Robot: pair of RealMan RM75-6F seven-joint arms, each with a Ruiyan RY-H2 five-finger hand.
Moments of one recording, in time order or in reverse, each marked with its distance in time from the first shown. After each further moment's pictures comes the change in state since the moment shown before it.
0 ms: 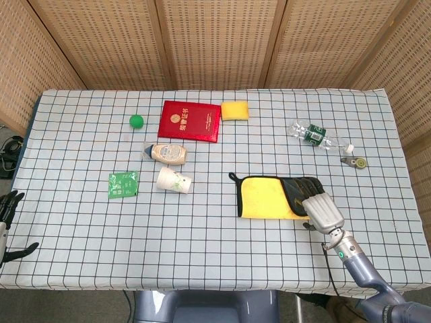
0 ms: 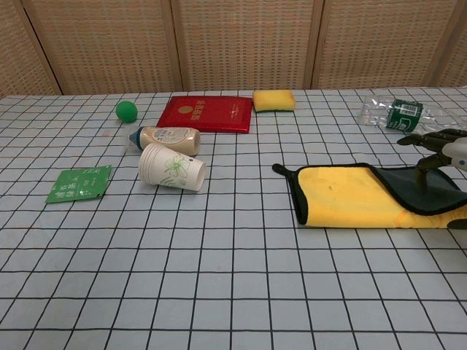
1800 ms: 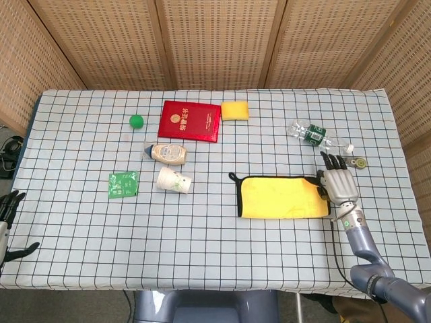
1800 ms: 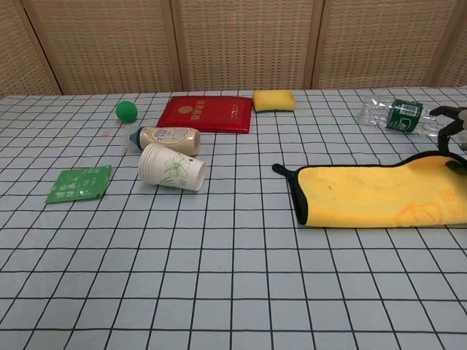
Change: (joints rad) left arm -0.004 -0.006 0.000 -0.003 -0.006 -0.007 0.014; right arm 0.052 -0.150 0.181 0.346 0.199 -0.163 0.141
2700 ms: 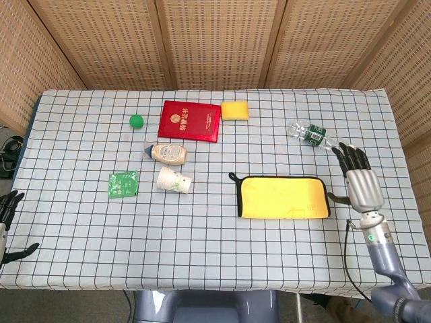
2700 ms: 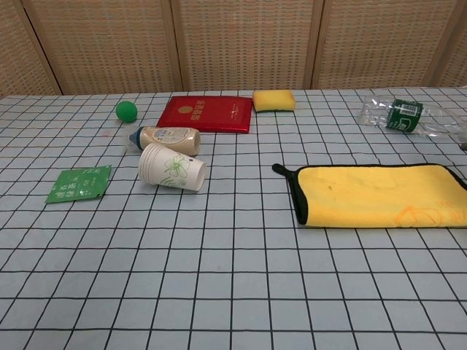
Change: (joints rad) left arm 0.015 0.014 0.008 -0.006 0.039 0.038 -0.031; right arm -0.159 0.268 -0.006 -0.407 -0.135 0.344 0.108
